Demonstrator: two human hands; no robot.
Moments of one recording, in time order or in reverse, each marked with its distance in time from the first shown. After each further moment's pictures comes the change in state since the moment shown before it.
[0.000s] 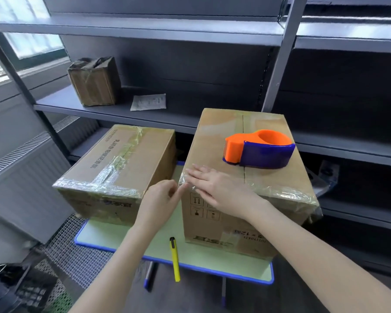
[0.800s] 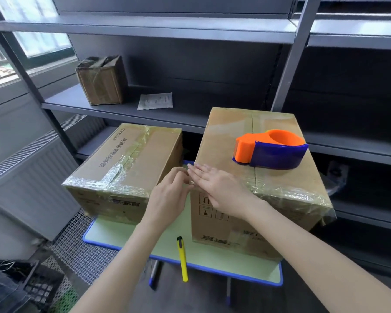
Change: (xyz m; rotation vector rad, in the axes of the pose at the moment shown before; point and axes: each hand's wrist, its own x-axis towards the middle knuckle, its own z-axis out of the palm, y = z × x) left_hand 0.006 -0.010 -0.001 0.175 0.118 0.328; right_hand 0.019 -0.004 0.017 -0.146 -0.019 0.009
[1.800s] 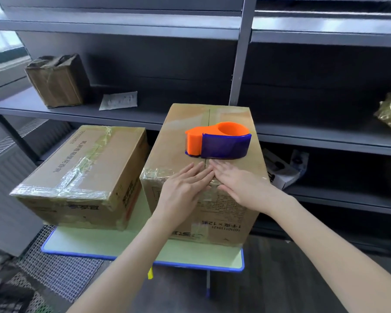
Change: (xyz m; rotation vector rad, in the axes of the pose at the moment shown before) left_hand 0.031 0.103 0.056 0.036 -0.083 0.349; right_hand -0.117 0.080 -0.015 0.112 -0.119 0.193
